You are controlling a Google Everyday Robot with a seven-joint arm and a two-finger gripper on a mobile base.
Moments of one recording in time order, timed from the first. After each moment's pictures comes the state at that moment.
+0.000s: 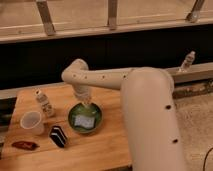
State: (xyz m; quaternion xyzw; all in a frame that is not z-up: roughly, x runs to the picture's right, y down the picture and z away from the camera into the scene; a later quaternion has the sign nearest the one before) arm -0.111 0.086 0.827 -0.28 0.16 0.33 0.89
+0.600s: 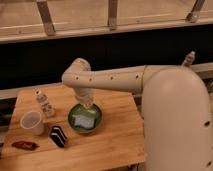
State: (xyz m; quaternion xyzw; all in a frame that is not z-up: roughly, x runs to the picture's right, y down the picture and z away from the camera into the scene) arm -0.092 0.089 0.778 -0.27 0.14 0.35 0.89
